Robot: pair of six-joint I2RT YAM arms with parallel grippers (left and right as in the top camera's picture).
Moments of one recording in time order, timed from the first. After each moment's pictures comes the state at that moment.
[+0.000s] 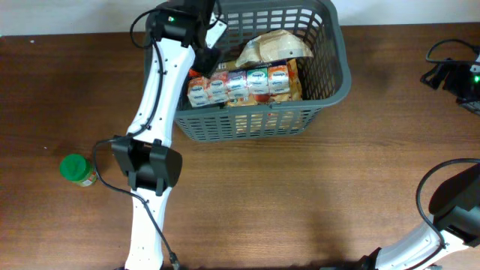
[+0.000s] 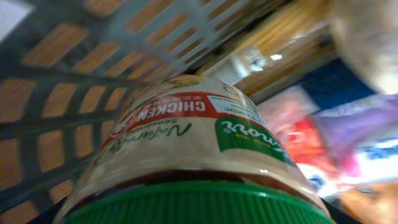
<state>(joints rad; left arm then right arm) -0.28 2.42 2.65 -1.41 -0.13 0.27 -0.57 1.97 1.93 -1.14 -0.33 0.00</state>
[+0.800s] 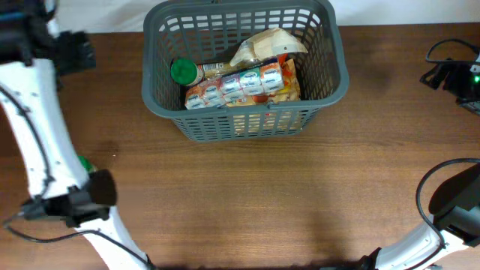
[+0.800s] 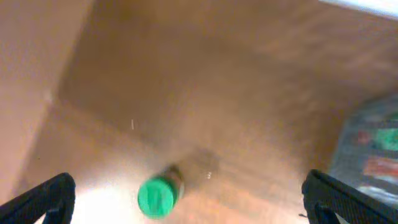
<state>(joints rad) 0.22 2.10 2.71 -1.68 -0.22 -0.11 -0.57 1.97 1.93 -1.14 -0.33 0.00</state>
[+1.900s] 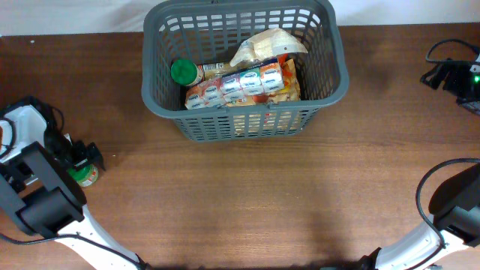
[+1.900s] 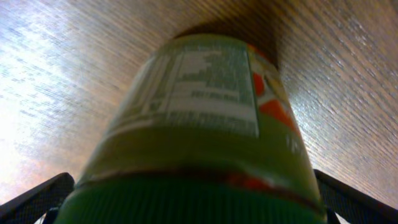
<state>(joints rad) 0.56 2.15 1.62 -1.34 -0.09 -0.10 -0.57 1.97 1.93 -1.14 -0.33 0.00</state>
